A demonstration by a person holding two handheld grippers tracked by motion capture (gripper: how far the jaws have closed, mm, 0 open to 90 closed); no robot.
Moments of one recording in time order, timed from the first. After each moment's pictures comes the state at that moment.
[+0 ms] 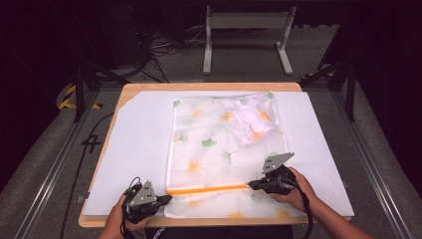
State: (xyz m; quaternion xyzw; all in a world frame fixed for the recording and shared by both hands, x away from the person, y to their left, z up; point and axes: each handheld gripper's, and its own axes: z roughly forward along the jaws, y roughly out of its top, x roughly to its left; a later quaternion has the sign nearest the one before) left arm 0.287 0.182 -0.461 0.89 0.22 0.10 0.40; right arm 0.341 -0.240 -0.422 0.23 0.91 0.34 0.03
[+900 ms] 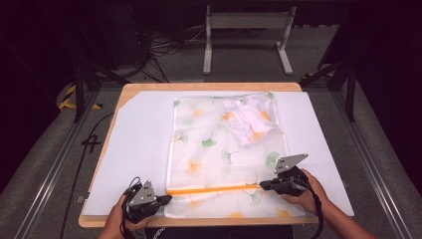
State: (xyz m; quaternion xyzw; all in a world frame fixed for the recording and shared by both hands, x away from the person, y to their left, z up) left arm 0.288 0.183 -0.461 0.89 0.22 0.10 0.40; right arm 0.337 -0.271 -0.424 0.26 0.91 0.34 0.04
